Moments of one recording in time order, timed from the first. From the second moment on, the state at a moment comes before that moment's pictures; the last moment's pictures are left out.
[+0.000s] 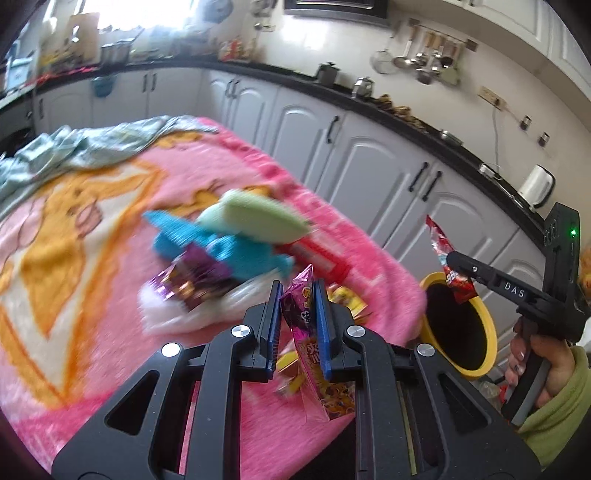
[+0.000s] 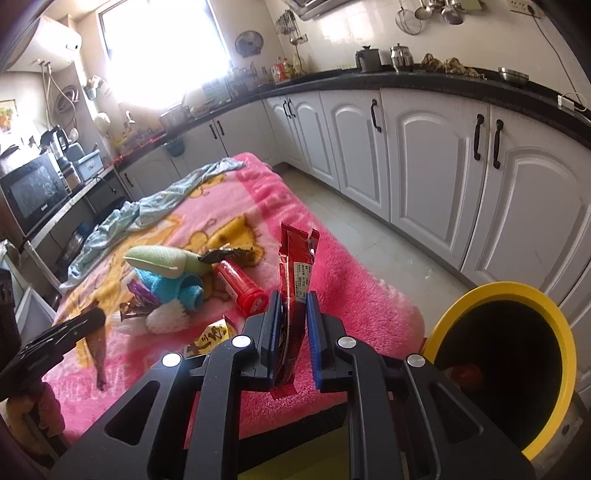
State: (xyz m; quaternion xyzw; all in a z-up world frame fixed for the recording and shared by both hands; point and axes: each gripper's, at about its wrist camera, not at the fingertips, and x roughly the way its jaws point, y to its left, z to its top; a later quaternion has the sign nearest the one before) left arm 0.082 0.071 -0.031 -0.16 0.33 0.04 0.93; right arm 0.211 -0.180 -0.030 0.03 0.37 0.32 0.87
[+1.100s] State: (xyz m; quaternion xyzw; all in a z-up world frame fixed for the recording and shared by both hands) left arm 0.183 -0.088 0.016 -0.09 0.29 -0.12 0.94; right arm 0.210 -0.338 -0.006 0.11 0.31 0.19 0.93
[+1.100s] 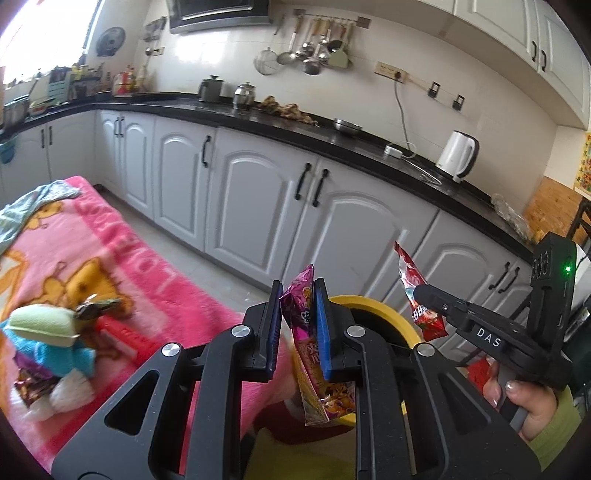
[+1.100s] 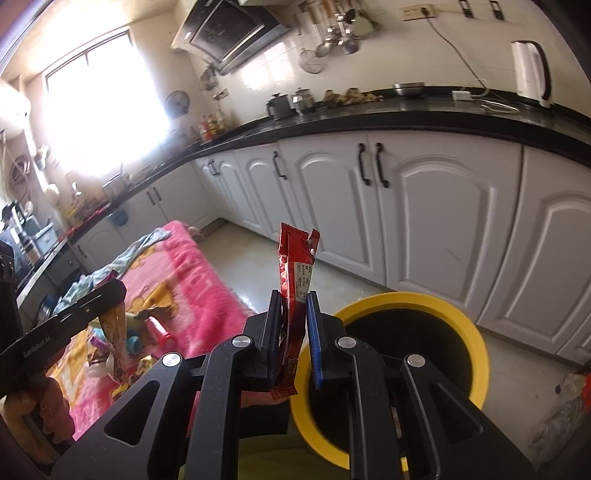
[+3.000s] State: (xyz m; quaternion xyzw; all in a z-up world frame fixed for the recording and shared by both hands) left arm 0.210 -0.076 -0.035 -0.13 0.34 -0.10 0.93; right arm 0.206 -0.357 -0.027 0.10 0.31 0.14 0.94
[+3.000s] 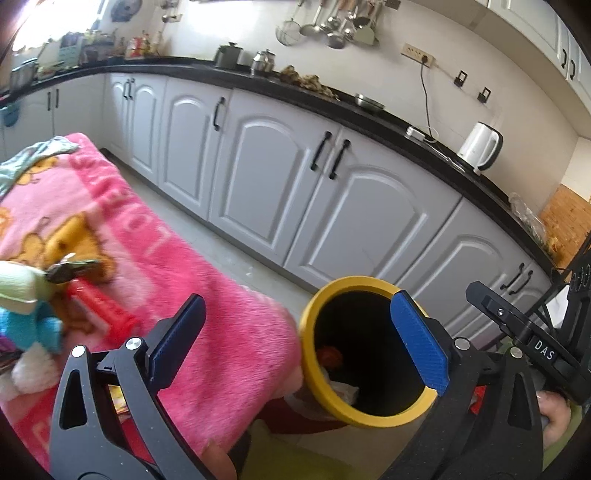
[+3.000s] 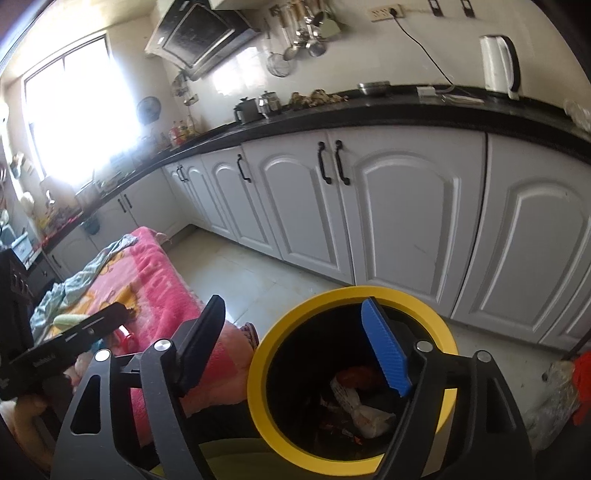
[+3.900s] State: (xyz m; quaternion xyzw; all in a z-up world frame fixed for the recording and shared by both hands) left arm 0.130 0.070 -0.013 -0.17 0.28 0.05 0.94; right arm 0.163 -0.233 0.001 -0.02 0.27 0.26 0.93
